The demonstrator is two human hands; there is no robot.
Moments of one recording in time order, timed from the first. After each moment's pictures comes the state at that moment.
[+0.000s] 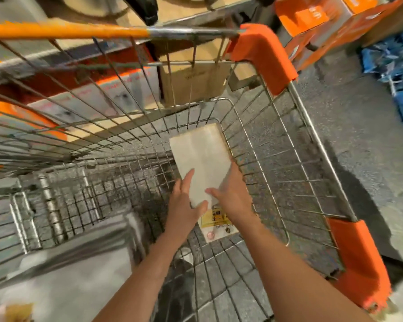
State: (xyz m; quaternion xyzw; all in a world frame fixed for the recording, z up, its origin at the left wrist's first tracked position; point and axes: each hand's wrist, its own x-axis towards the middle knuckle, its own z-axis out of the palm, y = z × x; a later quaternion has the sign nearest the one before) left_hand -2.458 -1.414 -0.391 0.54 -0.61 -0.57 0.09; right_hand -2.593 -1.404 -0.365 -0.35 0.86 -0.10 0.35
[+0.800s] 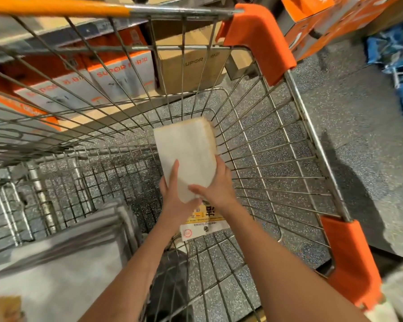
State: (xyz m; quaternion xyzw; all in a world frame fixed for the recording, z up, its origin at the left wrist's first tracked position) left_hand -2.460 -1.408 -0.395 0.59 -0.52 -0.60 0.13; right_hand -2.587 -1.395 -0.383 -0.30 0.82 -0.18 0.45
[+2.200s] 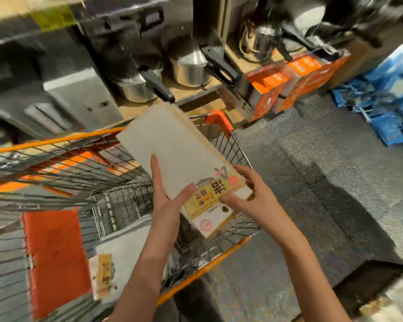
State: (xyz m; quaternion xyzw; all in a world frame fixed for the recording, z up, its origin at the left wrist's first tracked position) left_hand -2.402 -1.371 -0.095 0.44 -0.37 -0.70 0.43; right_hand -2.572 -1.305 -0.057 -0.36 0.69 -0.41 0.47
